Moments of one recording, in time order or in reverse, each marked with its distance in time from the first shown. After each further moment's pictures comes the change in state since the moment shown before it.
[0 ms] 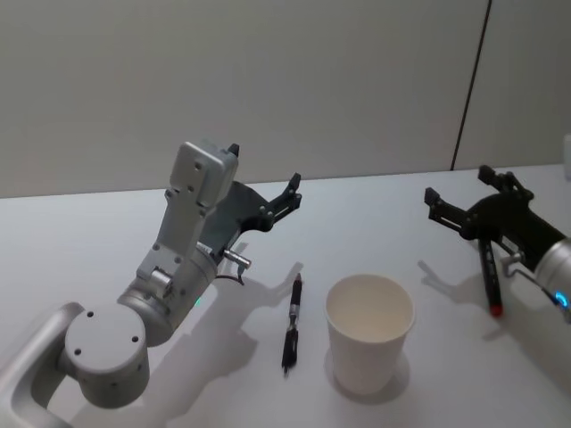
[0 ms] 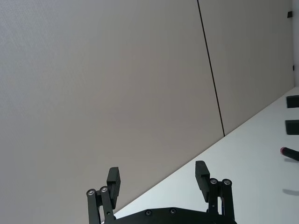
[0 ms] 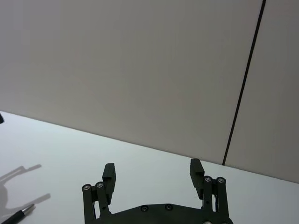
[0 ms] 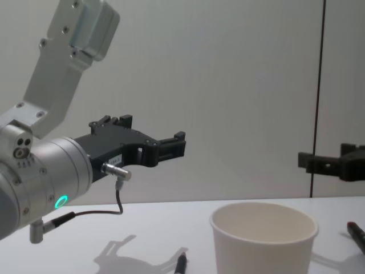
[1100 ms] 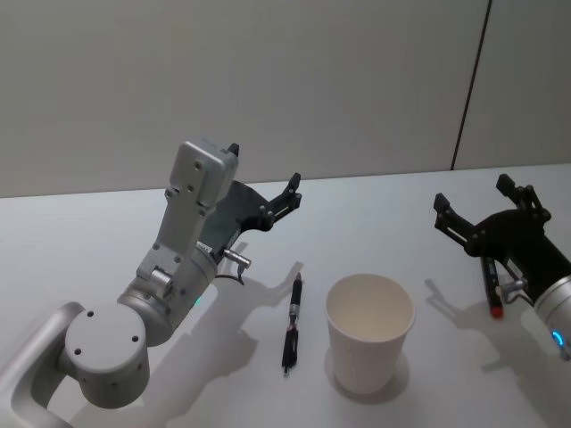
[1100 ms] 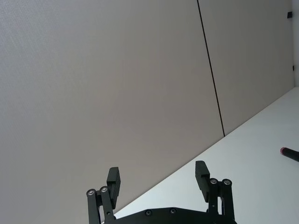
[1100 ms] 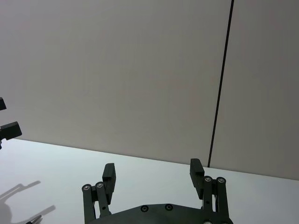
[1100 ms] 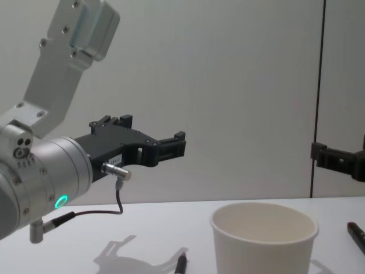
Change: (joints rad) left arm 0.000 0.000 0.000 0.000 0.000 0.000 0.000; right arm -0.174 -0.001 -0.030 -0.174 -0.020 -0.115 -0.223
